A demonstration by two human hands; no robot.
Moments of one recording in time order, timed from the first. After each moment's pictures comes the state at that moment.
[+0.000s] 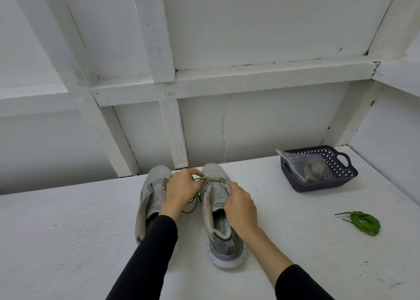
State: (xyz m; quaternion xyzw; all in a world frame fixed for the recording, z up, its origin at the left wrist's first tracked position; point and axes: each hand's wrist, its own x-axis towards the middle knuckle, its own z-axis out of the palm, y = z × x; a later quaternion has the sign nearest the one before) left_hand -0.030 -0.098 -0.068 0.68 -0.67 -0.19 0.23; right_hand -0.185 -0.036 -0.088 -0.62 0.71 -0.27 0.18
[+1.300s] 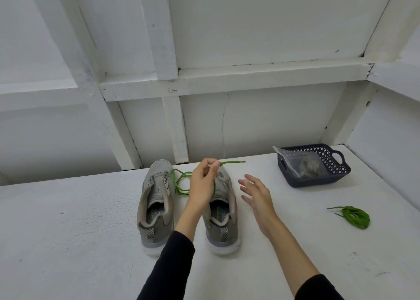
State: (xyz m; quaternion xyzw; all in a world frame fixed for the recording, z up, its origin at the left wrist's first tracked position) left_hand -0.087 -0.039 -0.040 0.50 -0.53 -0.41 0.55; right_hand -0.235 -0.017 -0.077 -0.35 0.55 -0.53 0.54
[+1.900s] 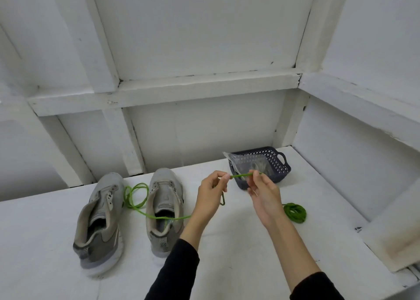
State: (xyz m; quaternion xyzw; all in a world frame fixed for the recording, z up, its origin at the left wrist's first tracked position) left_hand -0.231 -0.026 -0.043 0.47 -0.57 -0.49 0.46; right_hand -0.369 0.001 -0.035 -0.22 0.45 -0.68 0.54
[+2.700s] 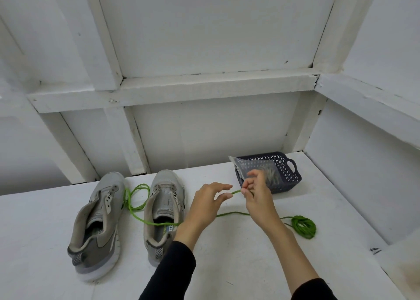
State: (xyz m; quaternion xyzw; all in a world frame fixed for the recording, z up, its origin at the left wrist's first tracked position) left_hand -0.217 -0.056 -0.073 0.53 -0.74 -0.30 0.29; right_hand -0.377 -0.026 -0.052 -0.59 0.60 -0.45 0.29
